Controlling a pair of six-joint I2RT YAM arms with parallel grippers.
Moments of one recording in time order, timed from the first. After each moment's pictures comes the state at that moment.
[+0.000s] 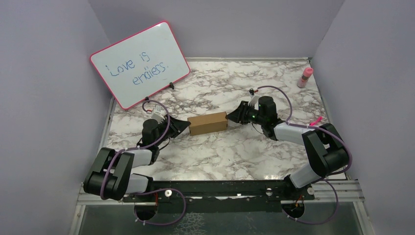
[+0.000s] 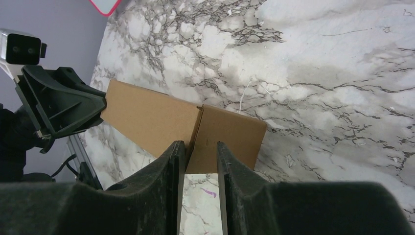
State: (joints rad) left arm -0.22 1.34 0.19 0.85 0.40 -0.98; right arm 0.40 1.56 0.62 0.52 -0.47 0.59
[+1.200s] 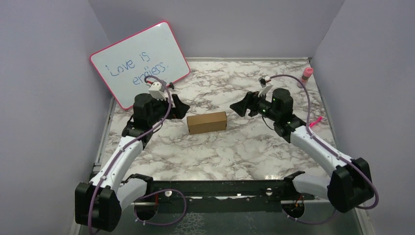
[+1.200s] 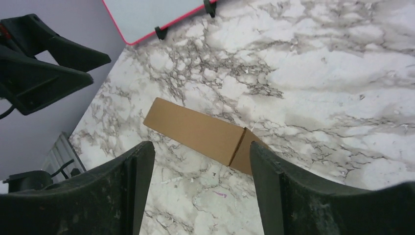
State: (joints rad) left arm -0.23 1.00 0.66 0.04 0.31 -0.39; right arm 0.40 1.23 0.75 0.19 -0.43 0.44
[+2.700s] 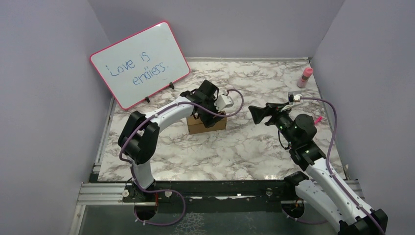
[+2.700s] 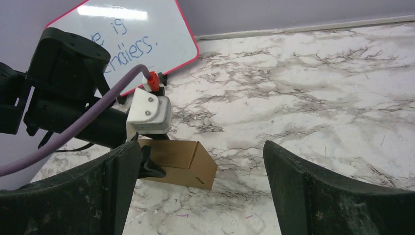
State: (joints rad) left arm -0.65 1.80 1.35 -0.58 0.25 0.45; right arm 0.40 0.68 0.51 0.18 -0.04 0.36
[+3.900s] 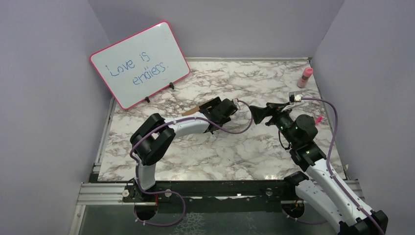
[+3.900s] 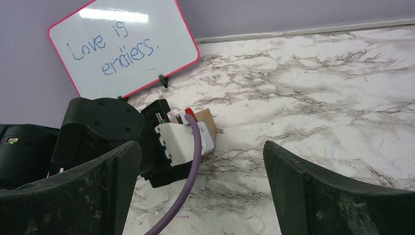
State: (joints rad) left arm -0.87 1.88 1.24 -0.27 -0.60 0.41; right arm 0.40 0.67 0.51 0.18 -0.04 0.36
